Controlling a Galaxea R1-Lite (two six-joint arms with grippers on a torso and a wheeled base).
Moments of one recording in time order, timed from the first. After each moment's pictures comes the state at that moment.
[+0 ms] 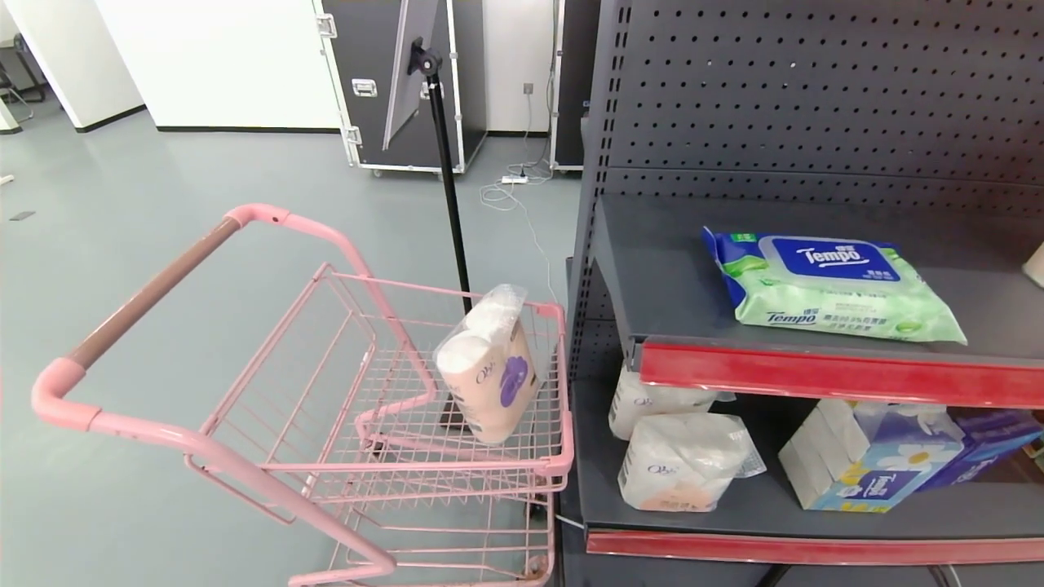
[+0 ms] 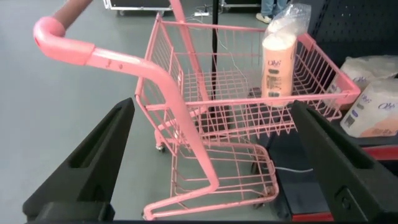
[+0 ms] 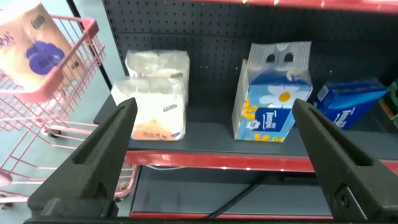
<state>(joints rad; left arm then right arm) -0.08 0.00 0.00 -0.01 -0.02 0.02 0.00 0.00 0.00 0.01 -0.04 -0.03</state>
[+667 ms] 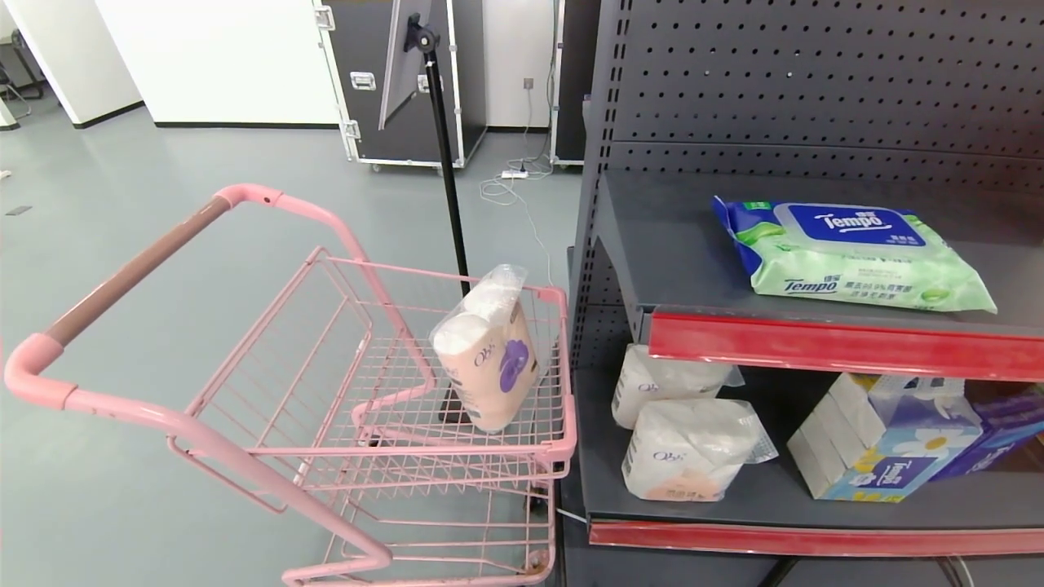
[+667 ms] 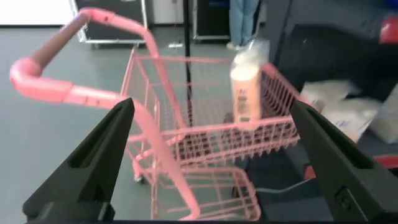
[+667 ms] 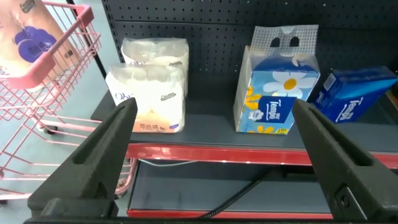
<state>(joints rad) -0.09 0.08 -0.21 -0.02 -0.14 -0.03 0.00 0.00 0.00 0.01 -0.04 -0.03</state>
